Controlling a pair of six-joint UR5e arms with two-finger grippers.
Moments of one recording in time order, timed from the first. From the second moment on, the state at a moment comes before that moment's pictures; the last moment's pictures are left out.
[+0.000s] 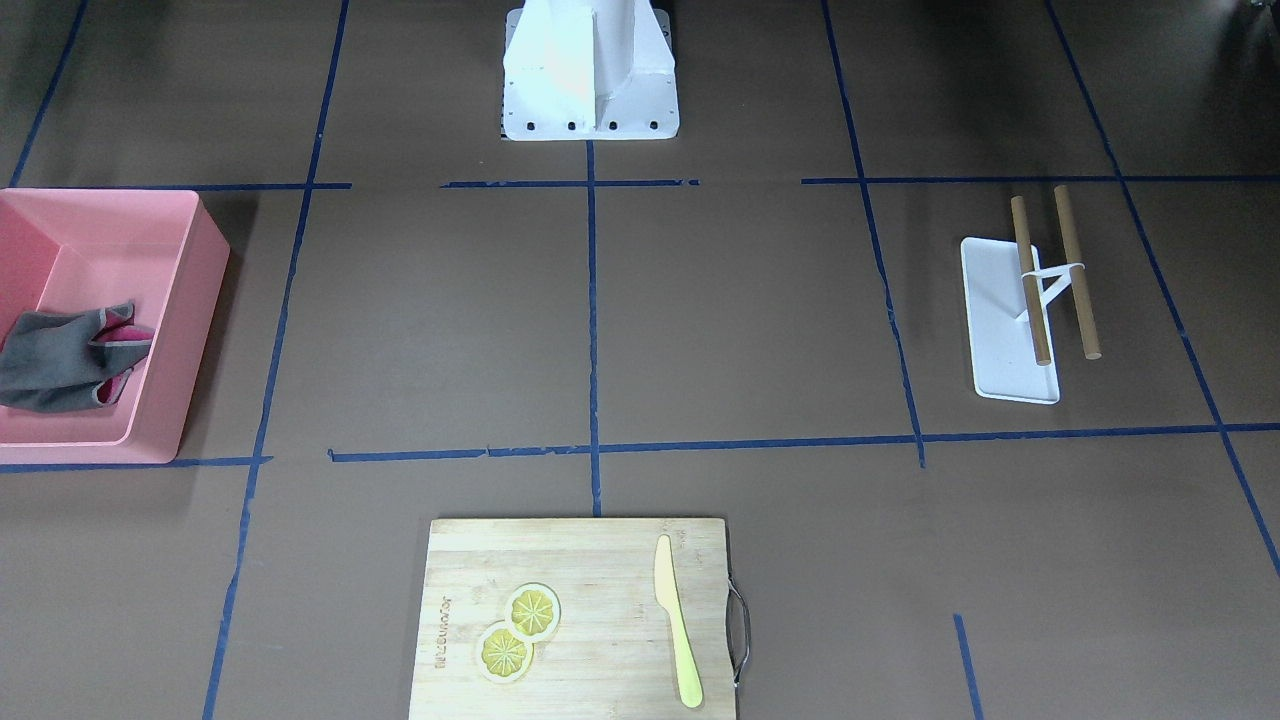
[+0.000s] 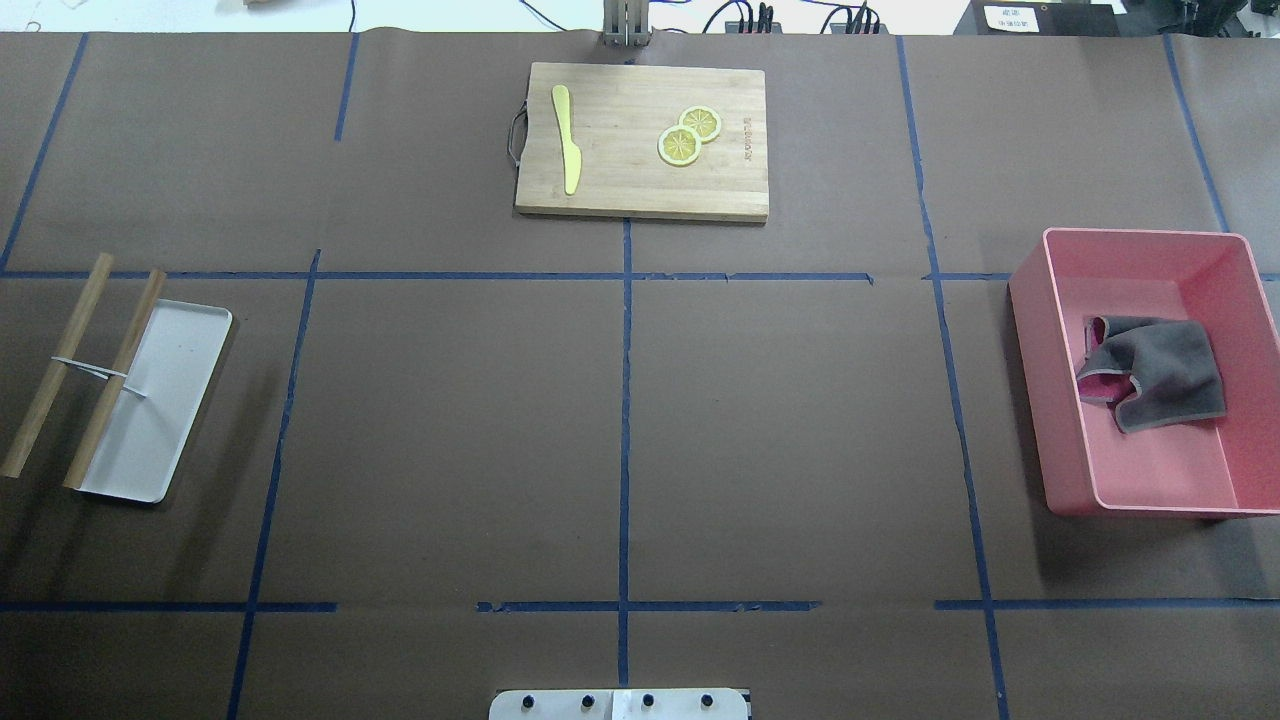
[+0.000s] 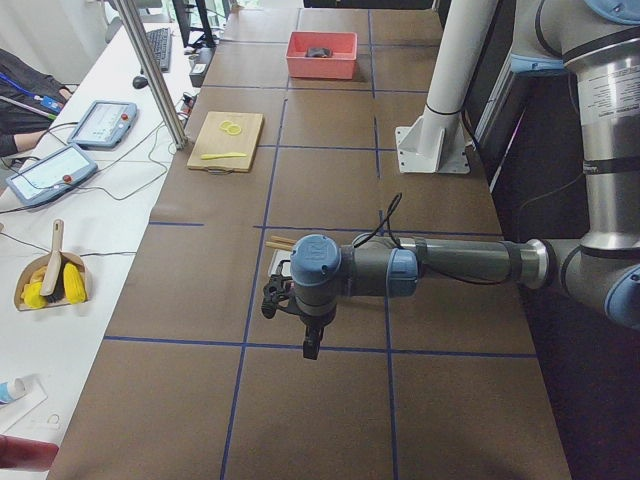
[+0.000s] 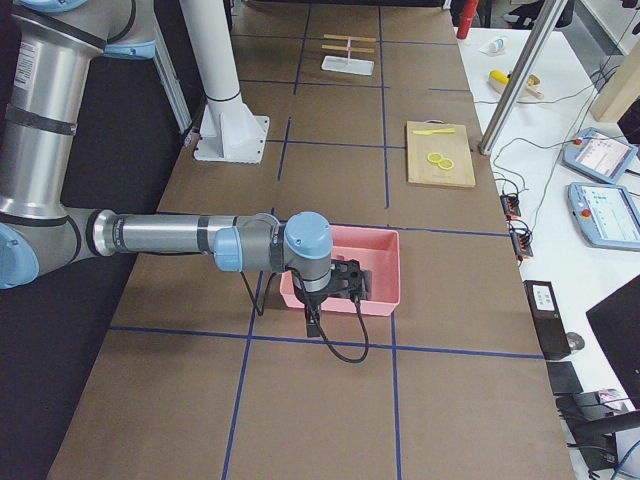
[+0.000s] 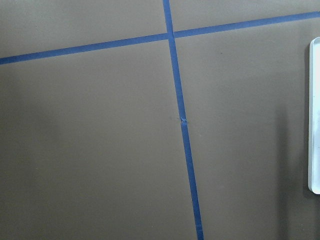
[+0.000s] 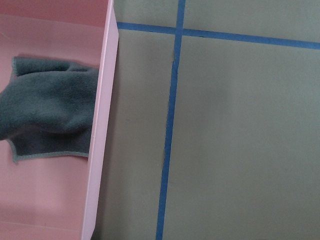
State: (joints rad) left arm -1.60 -1.33 -1.81 -1.55 -2.37 0.17; right arm 1.53 -1.86 1.90 -1.53 2.31 -0.01
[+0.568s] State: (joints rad) left arm -1.60 -1.32 -1.80 -1.55 -2.37 0.17; right arm 1.53 -1.85 1.89 -1.53 2.31 -0.01
